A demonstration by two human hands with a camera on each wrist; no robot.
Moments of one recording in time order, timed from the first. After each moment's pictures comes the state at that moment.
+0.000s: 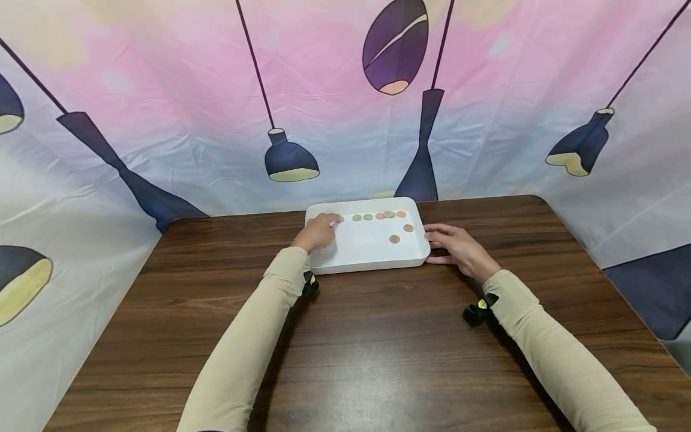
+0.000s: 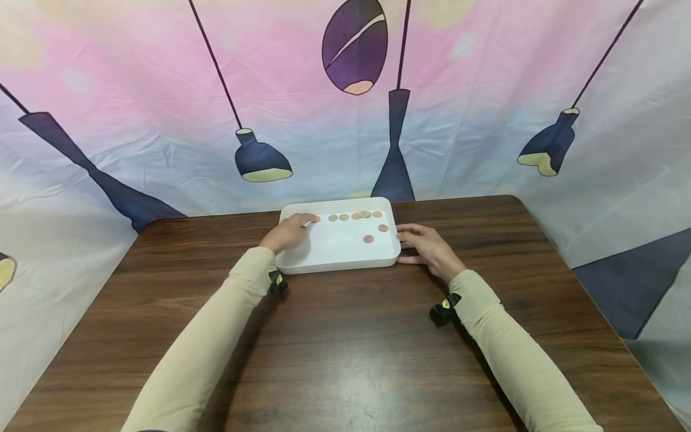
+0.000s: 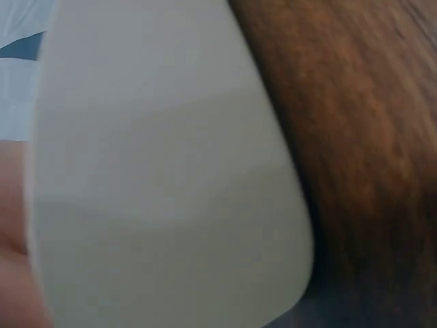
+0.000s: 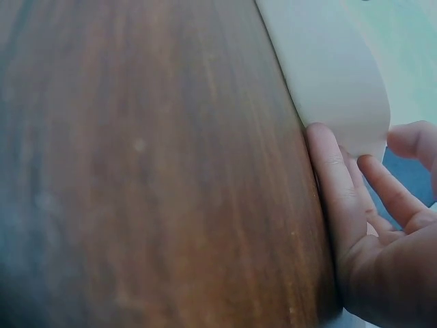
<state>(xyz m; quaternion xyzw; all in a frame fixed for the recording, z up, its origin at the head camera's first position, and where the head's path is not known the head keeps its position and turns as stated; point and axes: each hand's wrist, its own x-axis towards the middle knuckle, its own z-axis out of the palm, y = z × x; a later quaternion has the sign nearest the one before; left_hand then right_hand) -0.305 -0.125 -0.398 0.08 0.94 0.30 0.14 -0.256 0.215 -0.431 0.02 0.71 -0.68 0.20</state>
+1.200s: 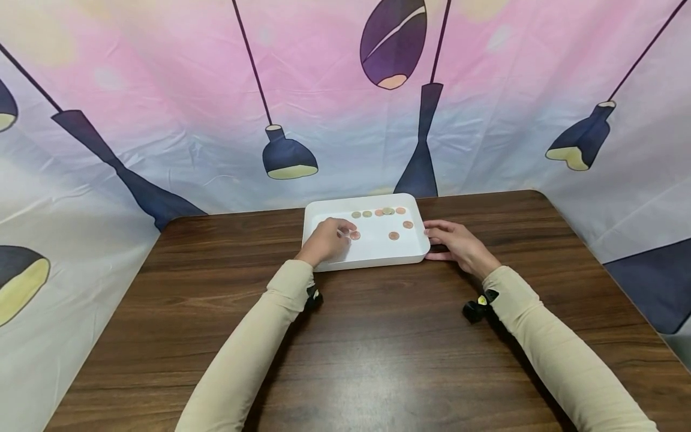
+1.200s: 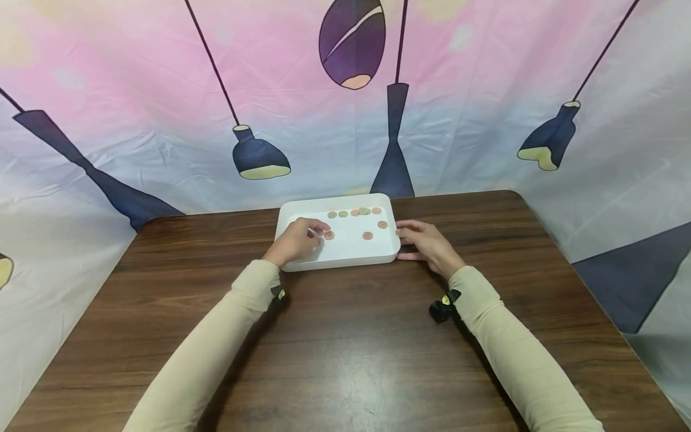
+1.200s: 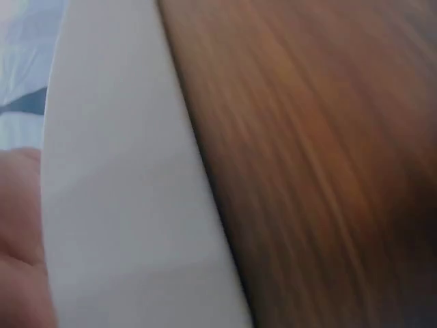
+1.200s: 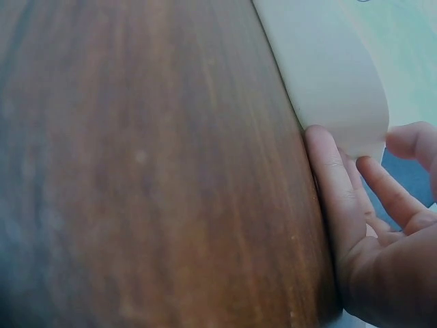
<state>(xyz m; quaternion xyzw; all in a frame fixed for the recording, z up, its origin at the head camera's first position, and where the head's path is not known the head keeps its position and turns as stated) -0.278 -0.104 -0.406 0.12 0.93 0.34 0.10 -0.256 0.214 -0.431 0.02 0.71 -0.67 0.19</state>
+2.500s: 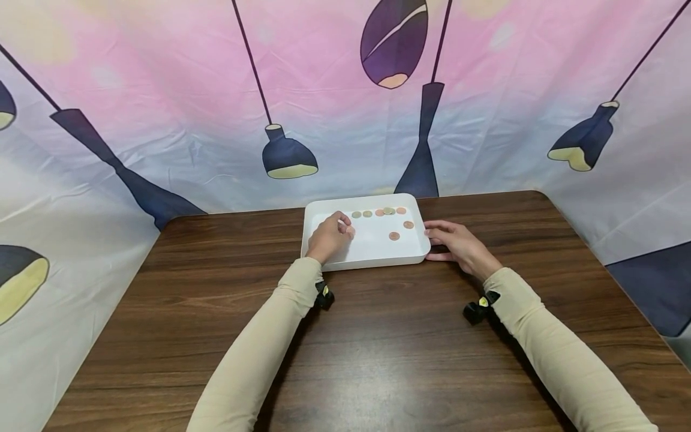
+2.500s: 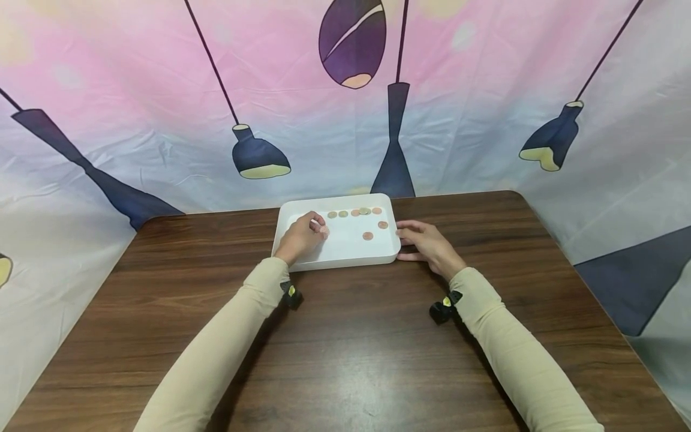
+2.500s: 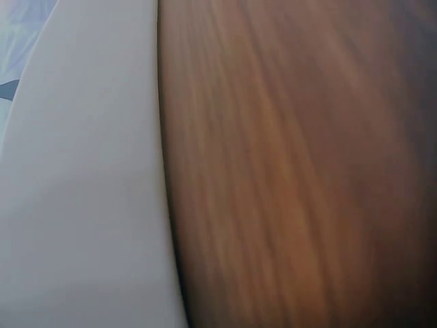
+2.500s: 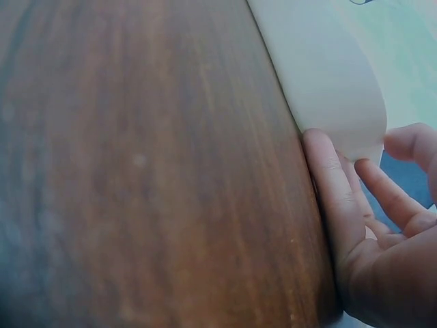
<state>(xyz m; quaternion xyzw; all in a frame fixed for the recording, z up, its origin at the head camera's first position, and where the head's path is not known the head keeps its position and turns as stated) -0.284 -0.095 -0.419 0.03 0.93 0.36 0.04 -0.256 0.214 -0.431 0.02 0.72 -0.67 0.20</state>
